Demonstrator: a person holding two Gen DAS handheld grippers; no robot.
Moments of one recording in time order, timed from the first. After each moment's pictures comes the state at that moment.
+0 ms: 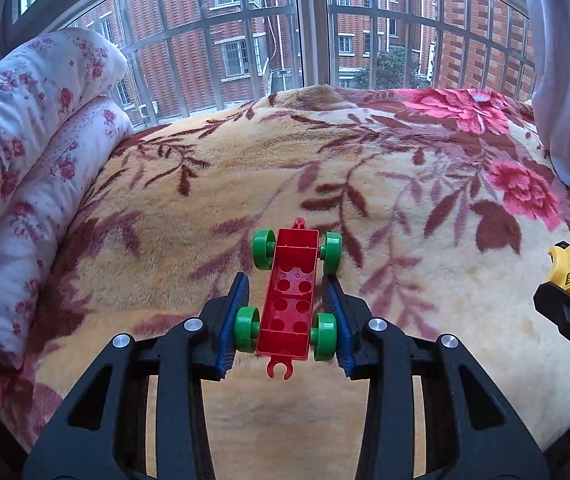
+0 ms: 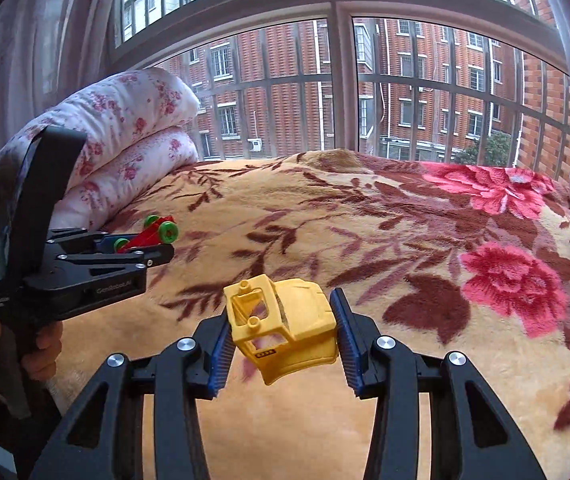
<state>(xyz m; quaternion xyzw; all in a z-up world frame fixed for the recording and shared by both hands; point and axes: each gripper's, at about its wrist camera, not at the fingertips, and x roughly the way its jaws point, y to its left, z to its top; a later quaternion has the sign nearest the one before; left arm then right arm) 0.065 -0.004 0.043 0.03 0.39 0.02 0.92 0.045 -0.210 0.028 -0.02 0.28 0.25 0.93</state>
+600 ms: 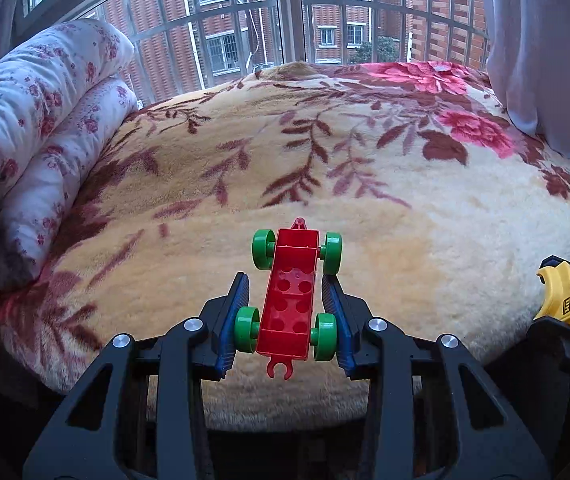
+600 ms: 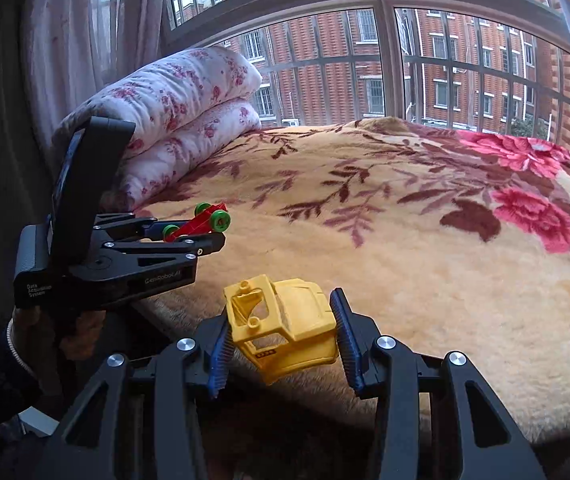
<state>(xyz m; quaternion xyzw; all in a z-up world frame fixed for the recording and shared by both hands) -0.065 -0.010 0.027 0.05 0.40 -0.01 0.91 -0.092 -0.209 0.012 -0.01 0.32 0.32 0.89</state>
